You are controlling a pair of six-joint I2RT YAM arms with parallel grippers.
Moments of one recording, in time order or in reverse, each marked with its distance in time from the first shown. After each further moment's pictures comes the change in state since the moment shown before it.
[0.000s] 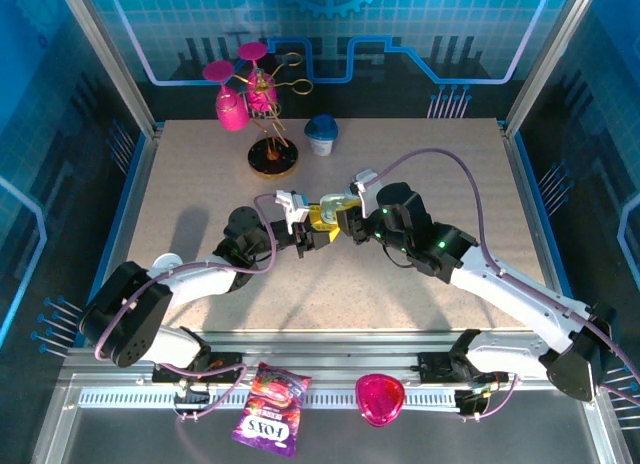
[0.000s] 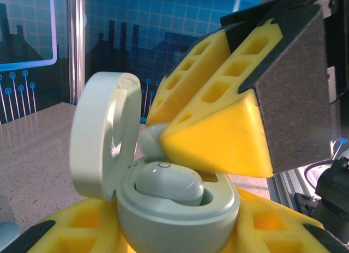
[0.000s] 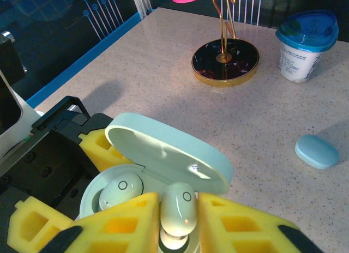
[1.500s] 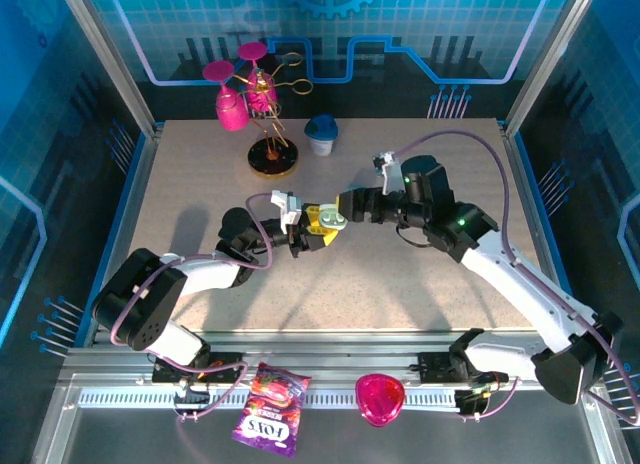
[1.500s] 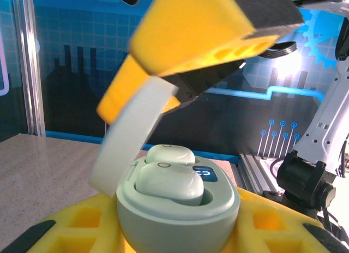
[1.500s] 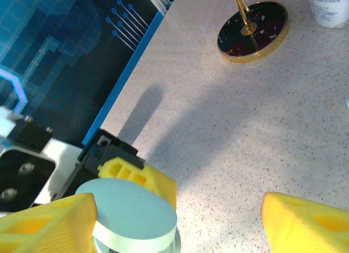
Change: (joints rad) left arm 0.053 0.100 0.000 0.270 0.209 -0.082; right arm -0.198 0.010 0.126 -0.152 -0.342 0.269
